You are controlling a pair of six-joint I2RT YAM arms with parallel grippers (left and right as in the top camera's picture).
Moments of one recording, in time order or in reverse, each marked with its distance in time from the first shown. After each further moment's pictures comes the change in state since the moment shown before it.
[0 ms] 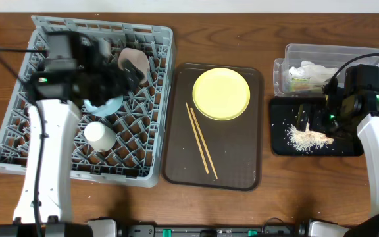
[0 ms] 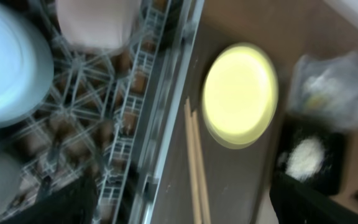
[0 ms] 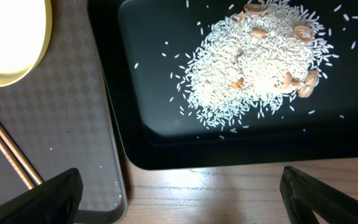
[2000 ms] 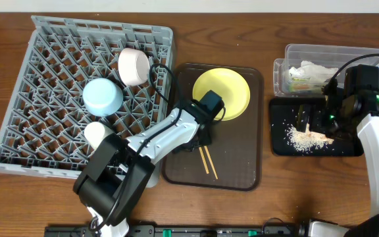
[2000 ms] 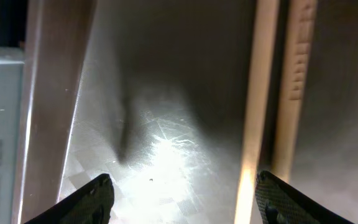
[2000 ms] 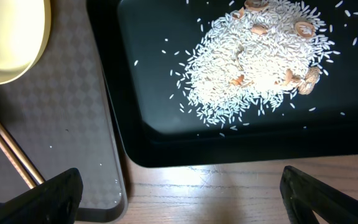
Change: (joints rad) left arm -0.697 0.414 -0.252 0.198 -0.496 -0.607; right arm 0.000 0.000 0.000 -0.008 0.000 0.000
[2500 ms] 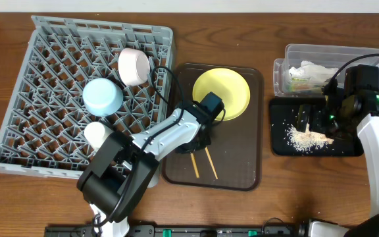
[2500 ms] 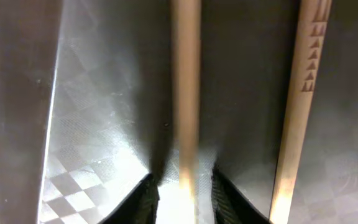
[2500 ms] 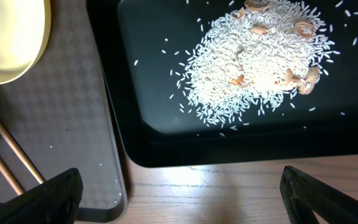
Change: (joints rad) left arm -0.001 0.024 -0.005 0.011 0.040 0.004; right arm 0.000 0.000 0.000 0.000 0.000 0.000
